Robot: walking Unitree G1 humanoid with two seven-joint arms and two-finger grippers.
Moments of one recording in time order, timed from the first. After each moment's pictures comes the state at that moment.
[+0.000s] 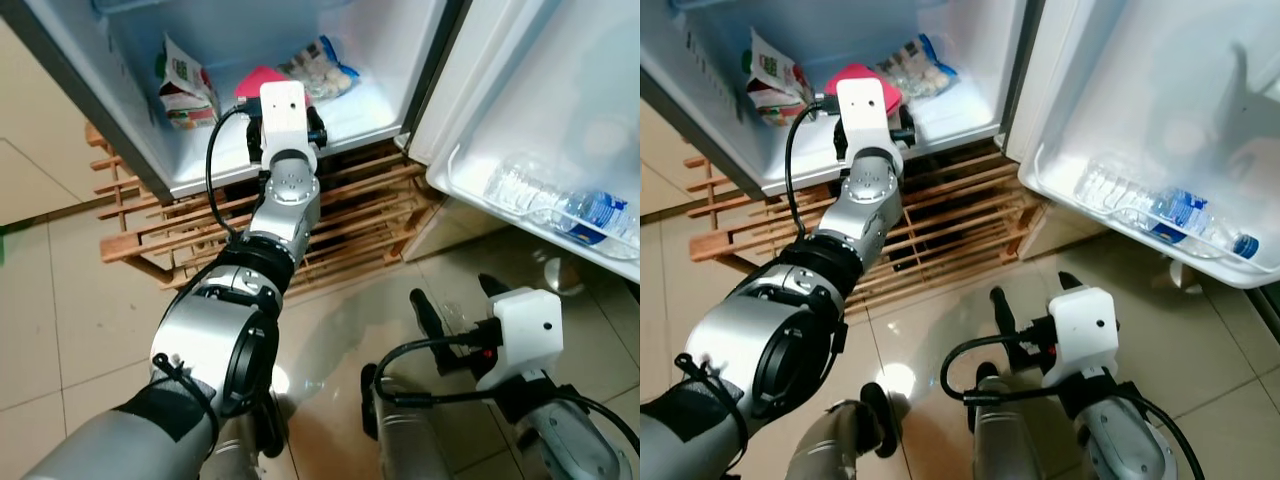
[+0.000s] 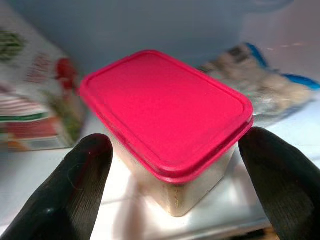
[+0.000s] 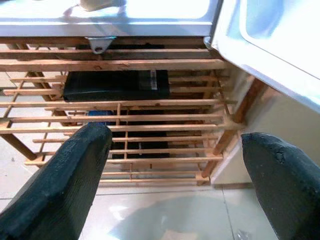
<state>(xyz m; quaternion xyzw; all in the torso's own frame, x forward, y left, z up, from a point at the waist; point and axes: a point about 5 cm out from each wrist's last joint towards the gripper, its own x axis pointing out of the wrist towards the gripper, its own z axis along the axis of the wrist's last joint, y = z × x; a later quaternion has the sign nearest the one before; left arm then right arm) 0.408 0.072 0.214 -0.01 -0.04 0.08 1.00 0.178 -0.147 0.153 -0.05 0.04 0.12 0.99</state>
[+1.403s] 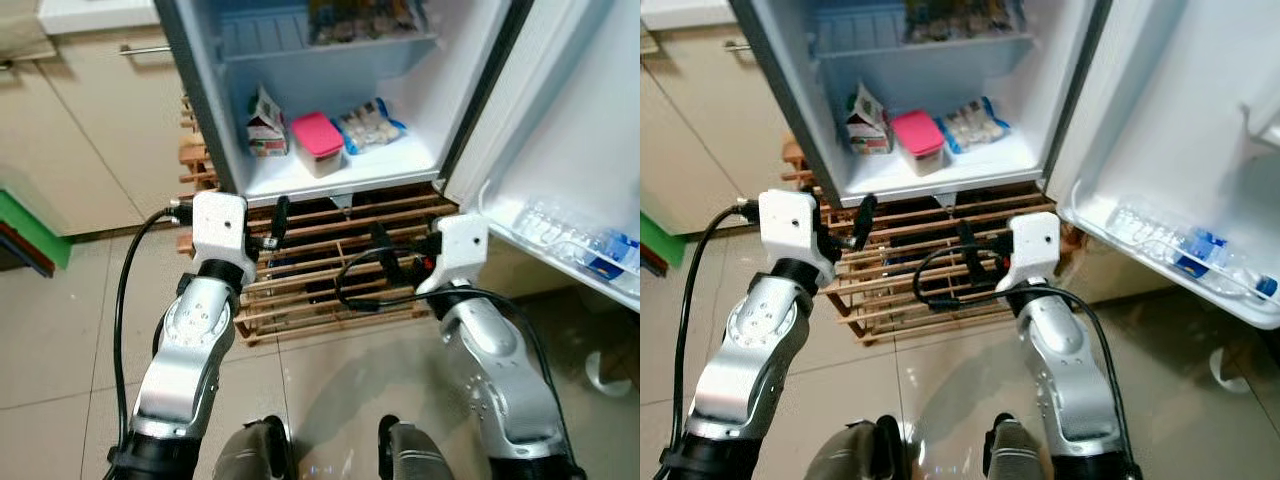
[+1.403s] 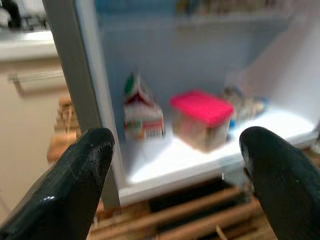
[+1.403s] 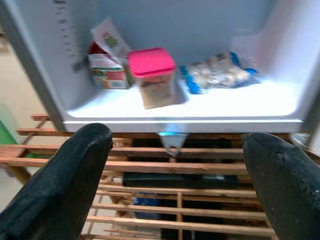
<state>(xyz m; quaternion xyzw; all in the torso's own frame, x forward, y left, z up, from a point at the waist) 0.288 0.124 0.177 0.03 -0.08 -0.08 0.99 0.274 -0.107 0.141 0.04 -0.01 0.15 0.99</state>
